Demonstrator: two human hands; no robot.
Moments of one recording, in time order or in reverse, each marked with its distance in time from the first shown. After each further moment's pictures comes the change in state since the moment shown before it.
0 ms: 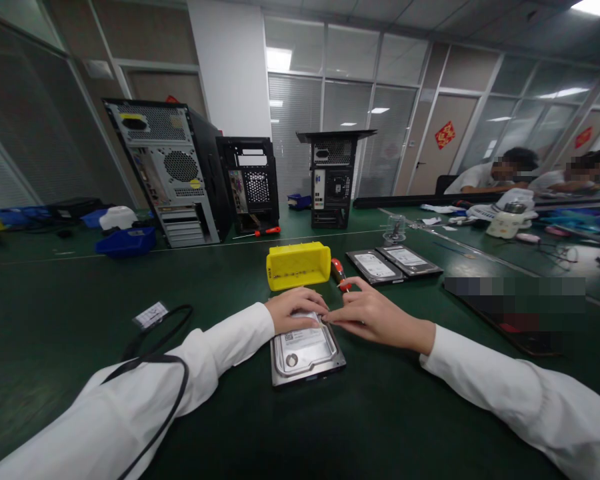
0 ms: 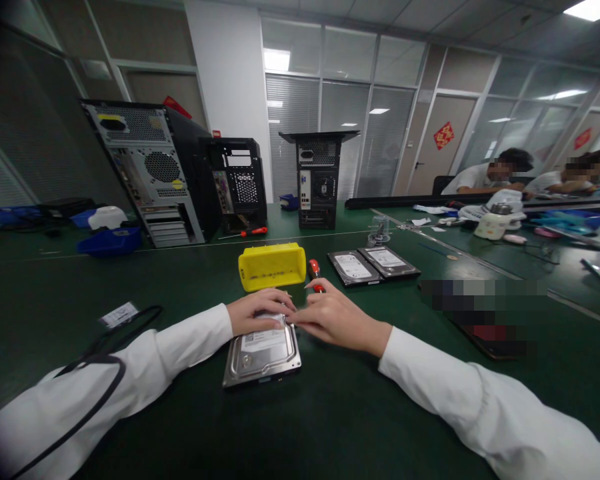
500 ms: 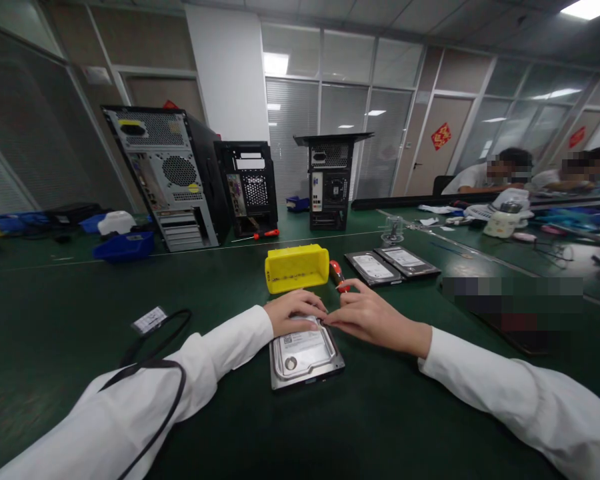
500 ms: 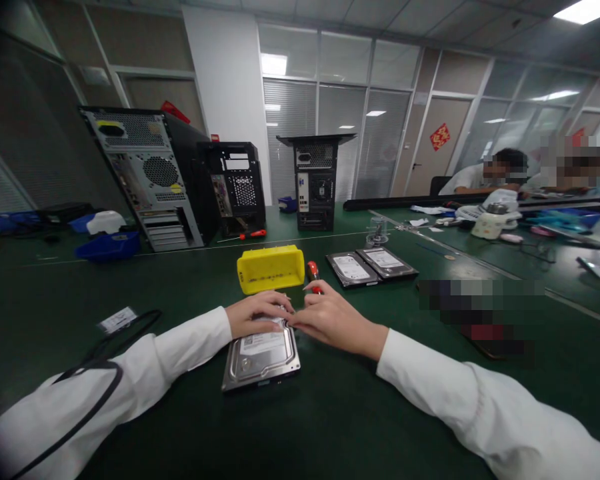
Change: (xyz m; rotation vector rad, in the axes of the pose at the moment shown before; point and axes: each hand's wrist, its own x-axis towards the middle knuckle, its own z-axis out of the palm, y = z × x) left_hand 0.001 0.003 -0.003 0.002 -0.020 -0.015; right_hand 0.000 0.000 0.008 -0.069 0.059 0.016
